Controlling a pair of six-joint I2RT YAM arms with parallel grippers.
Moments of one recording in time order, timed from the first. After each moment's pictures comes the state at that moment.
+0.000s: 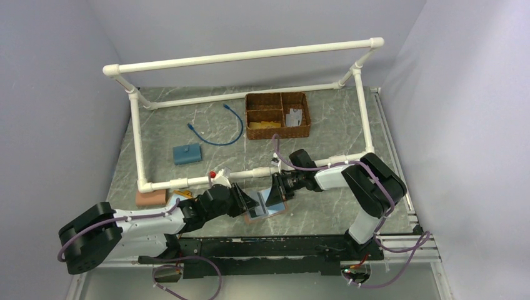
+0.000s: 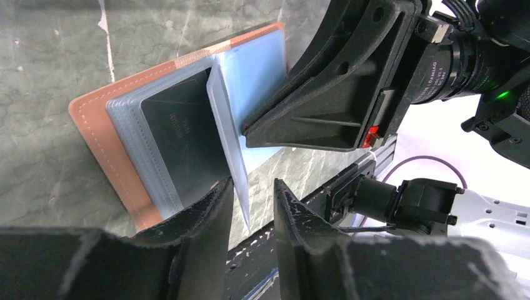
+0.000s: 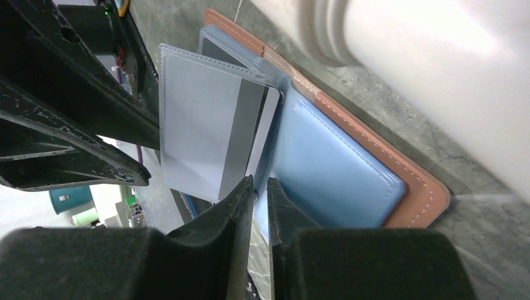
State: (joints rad) left arm -1.01 1.09 0.27 0.28 -0.09 -1.28; right arm 0.61 1.71 0.61 0.18 -0.85 0.46
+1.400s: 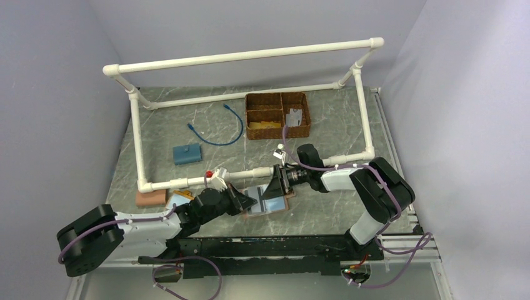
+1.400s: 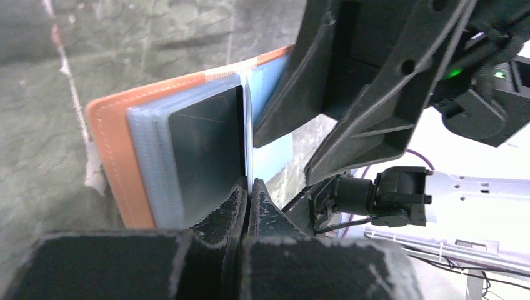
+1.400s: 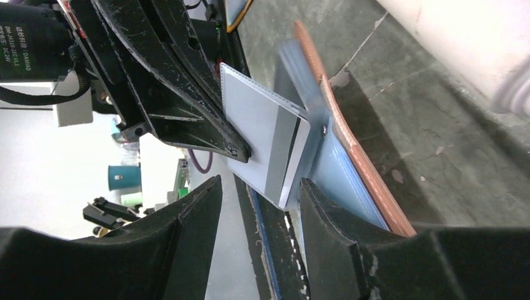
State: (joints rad) left arm -1.00 1.08 0.15 0.56 -0.09 -1.20; right arm 0.55 1.64 0.56 0.43 -1.06 0.64
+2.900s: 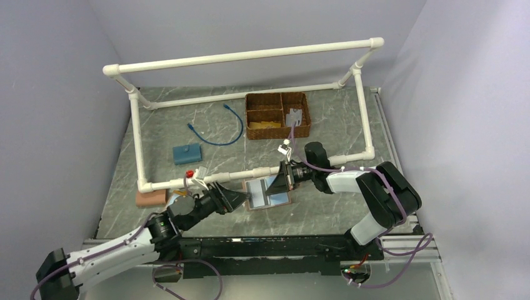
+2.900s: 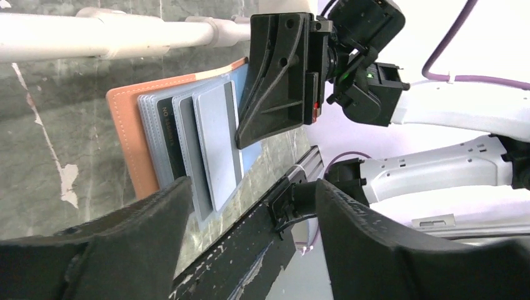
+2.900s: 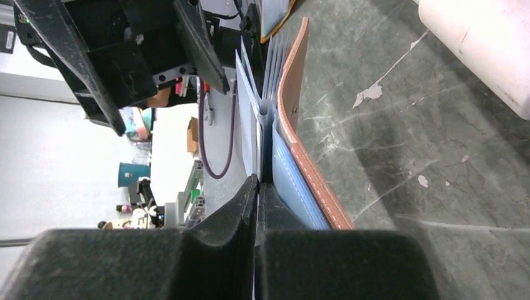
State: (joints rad) left arm -0.99 0.54 0.10 0.34 -0.13 -1.10; right arm 0.51 1.57 0.52 0.57 -1.14 0.75
